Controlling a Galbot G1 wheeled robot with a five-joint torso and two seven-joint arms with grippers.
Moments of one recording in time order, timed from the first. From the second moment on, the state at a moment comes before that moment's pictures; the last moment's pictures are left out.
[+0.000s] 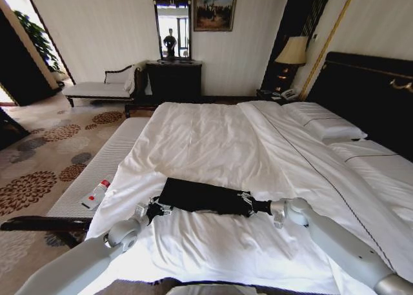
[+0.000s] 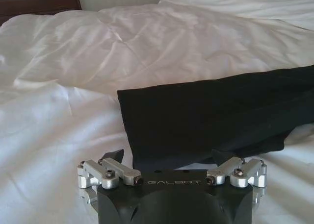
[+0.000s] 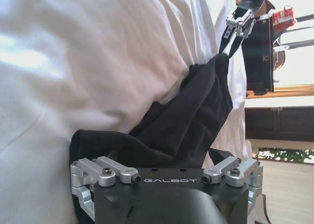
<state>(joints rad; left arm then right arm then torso) 1.16 -0.58 0.06 -1.90 -0.77 0.18 -0.16 -1.00 0.63 0.05 1.54 -0.92 0.80 -0.11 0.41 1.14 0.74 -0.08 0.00</state>
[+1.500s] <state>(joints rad) 1.82 -0.89 -0.57 -2.28 -0.48 -0.05 -0.20 -1.43 0.65 0.44 1.85 0.49 0.10 -0.08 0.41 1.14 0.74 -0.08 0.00</state>
